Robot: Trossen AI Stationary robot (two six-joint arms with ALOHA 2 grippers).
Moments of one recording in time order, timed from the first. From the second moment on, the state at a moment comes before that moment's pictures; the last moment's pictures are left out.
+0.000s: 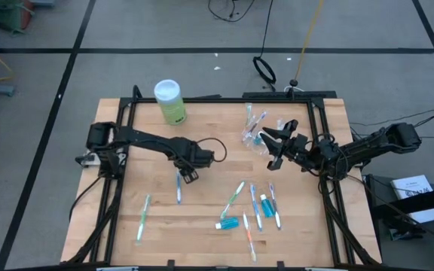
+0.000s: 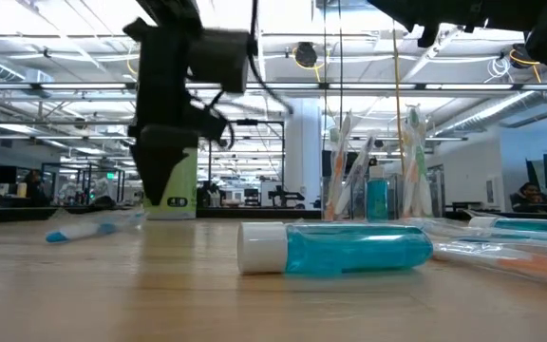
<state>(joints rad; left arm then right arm) 0.01 1.82 1.21 -1.05 -0.17 -0.54 0.15 1.10 0.37 1.25 0.53 -0.25</state>
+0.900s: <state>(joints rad) -0.03 1.73 0.96 -0.79 -0.19 -0.88 0.15 1.10 0.37 1.24 0.53 -0.25</state>
